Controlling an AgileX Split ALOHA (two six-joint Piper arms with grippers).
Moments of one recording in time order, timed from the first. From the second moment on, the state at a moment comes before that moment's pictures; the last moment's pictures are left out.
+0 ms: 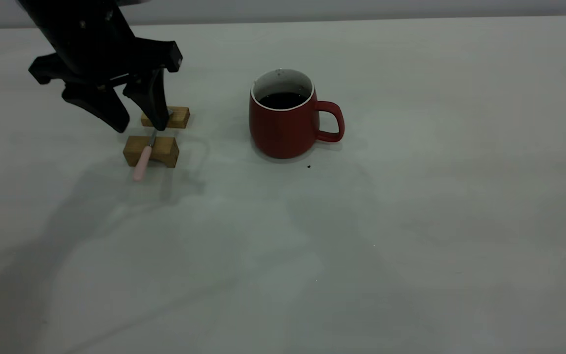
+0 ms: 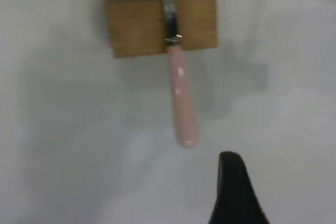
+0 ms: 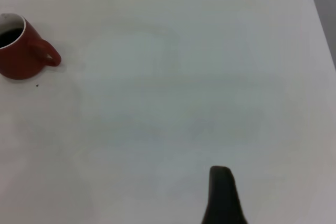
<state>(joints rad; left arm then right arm) -0.28 2.07 -1.19 -0.19 0.51 -0.04 0.08 0.02 -0.47 -0.04 1.13 0.08</state>
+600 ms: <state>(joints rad) -0.29 2.16 -1.20 0.11 0.47 -0.35 0.08 0.02 -0.47 -0.04 1.13 0.08</state>
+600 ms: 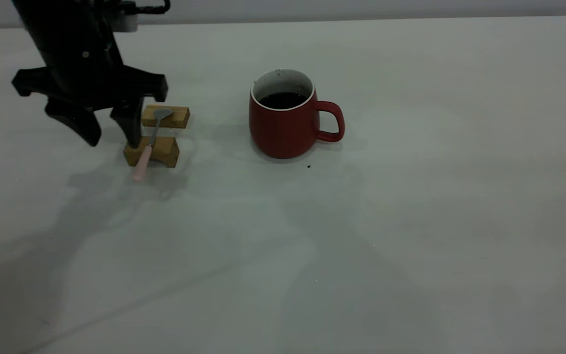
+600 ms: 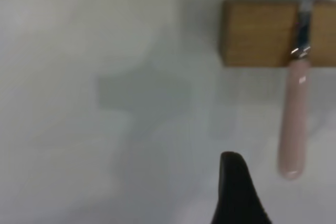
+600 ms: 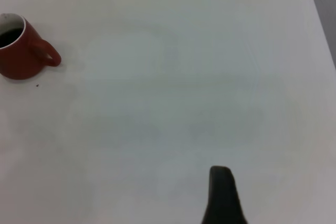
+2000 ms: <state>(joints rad) -0.29 2.37 -1.31 0.08 0.45 -0.35 0.08 0.02 -0.47 -0.04 1.13 0.08</state>
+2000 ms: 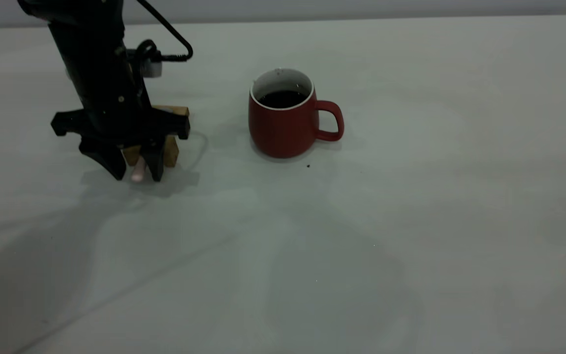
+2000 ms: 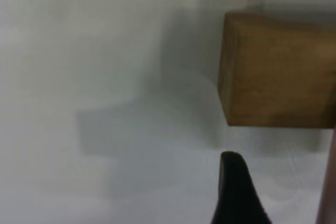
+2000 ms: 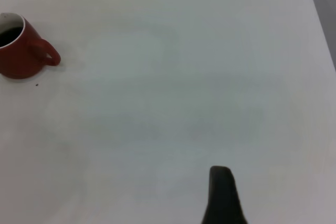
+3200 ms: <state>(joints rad) -0.29 2.13 -1.32 -0.97 0.64 -0.43 0.08 0.02 -0.47 -0.04 1.13 0.08</state>
